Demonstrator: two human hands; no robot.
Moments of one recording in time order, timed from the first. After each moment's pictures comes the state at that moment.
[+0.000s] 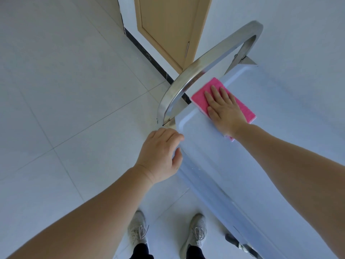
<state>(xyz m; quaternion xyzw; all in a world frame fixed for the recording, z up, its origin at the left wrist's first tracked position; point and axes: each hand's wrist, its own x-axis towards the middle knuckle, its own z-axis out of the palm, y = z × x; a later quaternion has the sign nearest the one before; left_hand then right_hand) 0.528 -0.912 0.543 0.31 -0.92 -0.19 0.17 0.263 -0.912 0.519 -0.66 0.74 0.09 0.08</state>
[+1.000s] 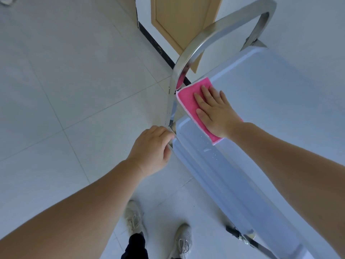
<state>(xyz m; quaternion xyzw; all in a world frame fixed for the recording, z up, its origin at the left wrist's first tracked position) 0.600 -0.849 0.517 0.34 -0.91 -0.18 0.13 0.348 -0.854 0.517 -0.72 0.68 0.08 0.07</state>
